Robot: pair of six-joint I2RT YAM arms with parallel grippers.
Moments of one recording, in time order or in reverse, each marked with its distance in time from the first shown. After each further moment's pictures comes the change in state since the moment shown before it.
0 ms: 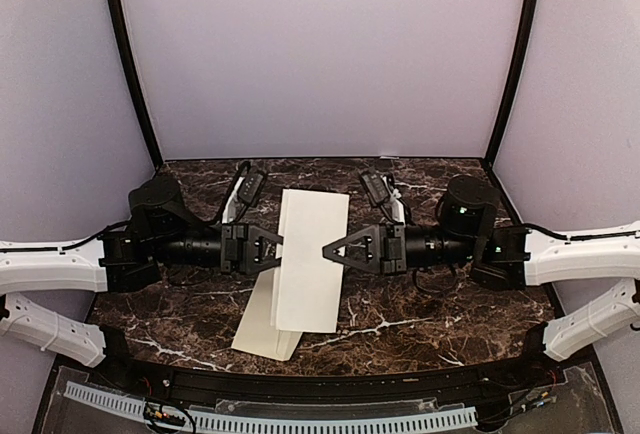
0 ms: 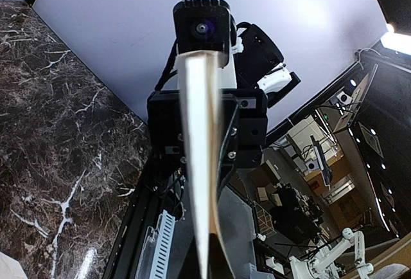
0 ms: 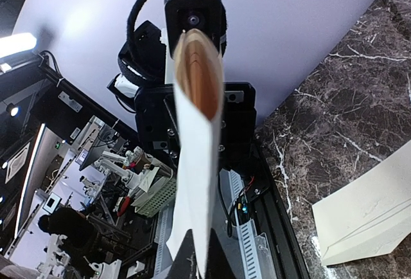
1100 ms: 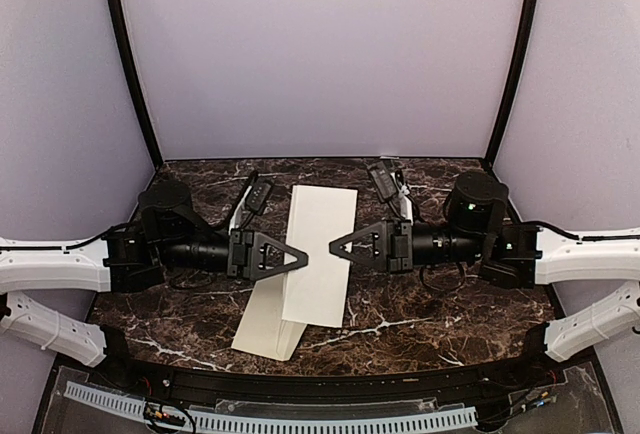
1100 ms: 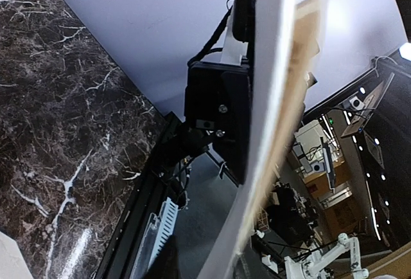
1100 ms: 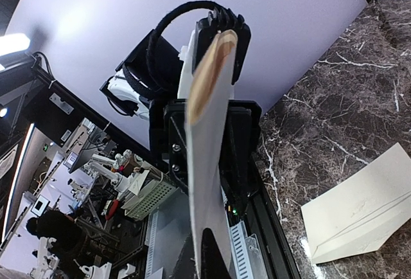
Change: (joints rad) left arm -0.003 0.020 0.001 -0.063 -0.020 -0.034; right arm 0.002 -0.055 0.011 -0.092 0.045 -0.049
